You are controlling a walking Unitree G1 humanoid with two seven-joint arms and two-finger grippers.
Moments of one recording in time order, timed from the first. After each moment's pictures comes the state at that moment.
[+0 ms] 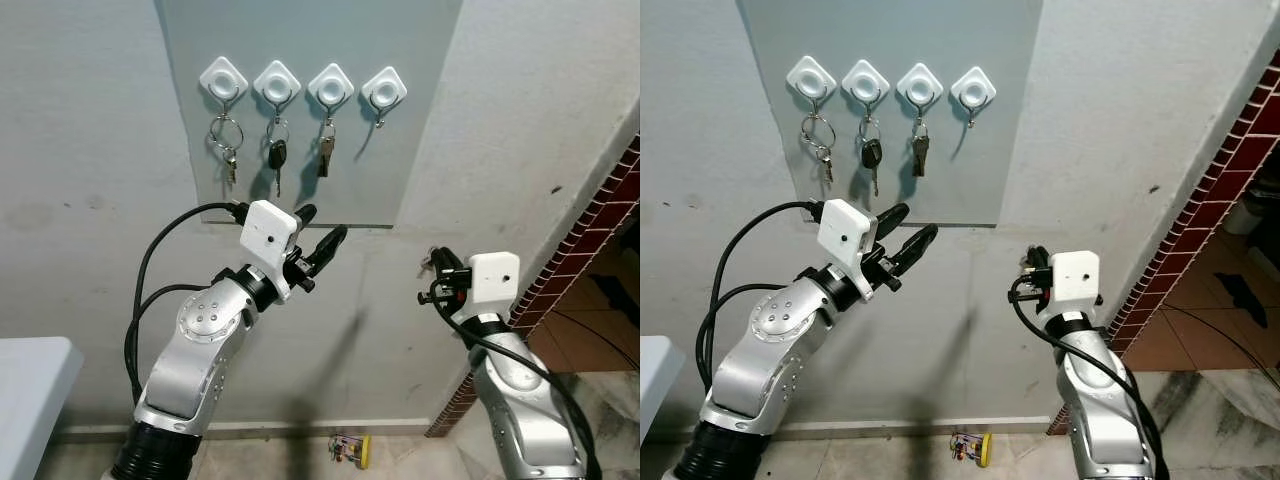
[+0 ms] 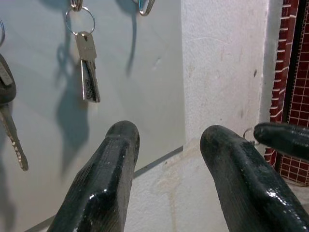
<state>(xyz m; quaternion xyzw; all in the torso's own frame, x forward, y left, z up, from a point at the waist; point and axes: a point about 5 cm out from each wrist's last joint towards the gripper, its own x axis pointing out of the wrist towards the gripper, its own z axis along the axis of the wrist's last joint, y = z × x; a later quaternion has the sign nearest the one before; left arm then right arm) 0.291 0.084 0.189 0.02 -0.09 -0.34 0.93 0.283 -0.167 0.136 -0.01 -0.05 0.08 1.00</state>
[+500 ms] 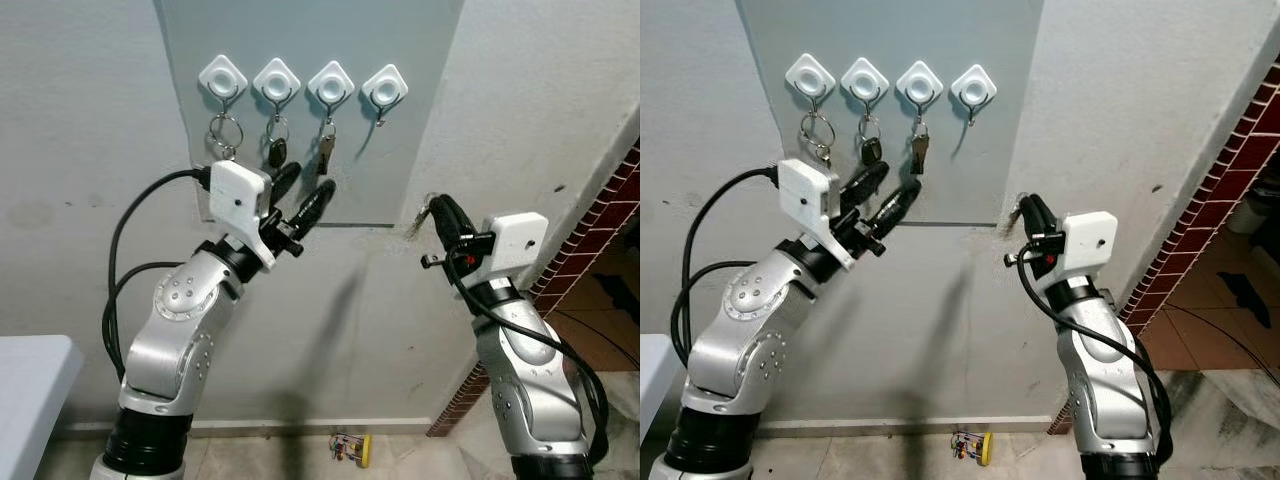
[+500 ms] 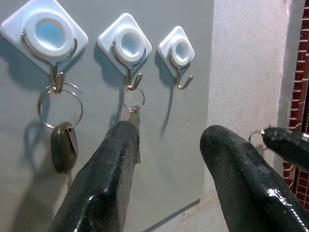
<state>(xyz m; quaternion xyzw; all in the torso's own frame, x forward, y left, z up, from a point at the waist) 0.297 0.098 0.226 -0.03 -0.15 -0.31 0.94 0.295 -0.149 0.189 0.03 -0.17 0.14 0.97</state>
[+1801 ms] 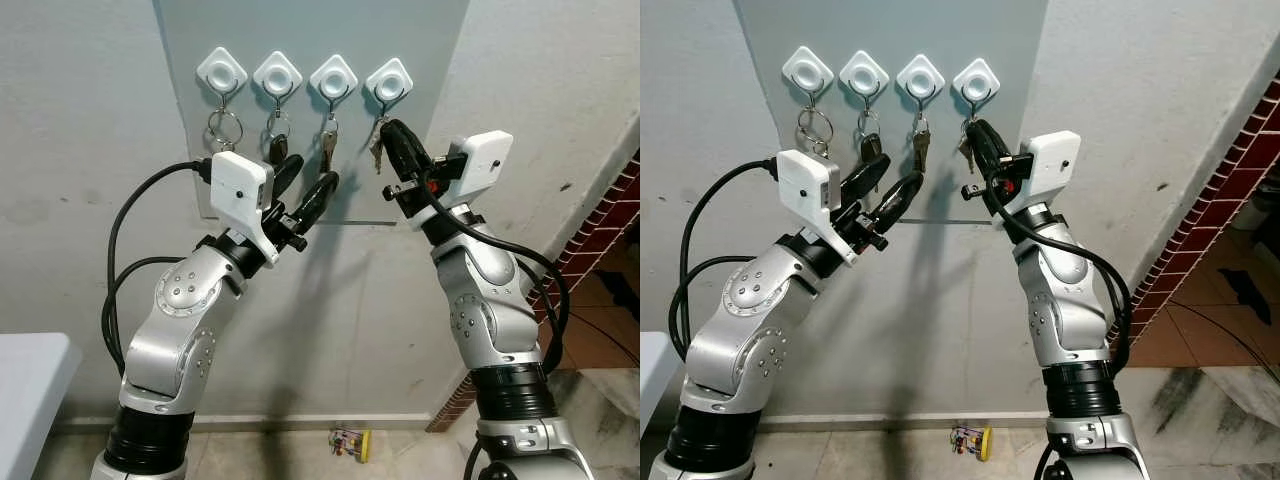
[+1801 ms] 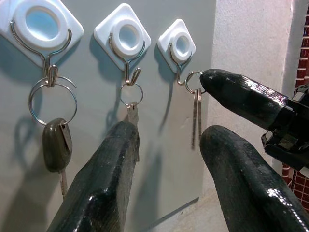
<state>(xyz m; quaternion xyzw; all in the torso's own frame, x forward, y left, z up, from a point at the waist) 0.295 0.093 0.230 -0.03 -0.15 -0.32 0.94 0.336 -0.107 0.236 0.09 -0.22 0.25 0.94</state>
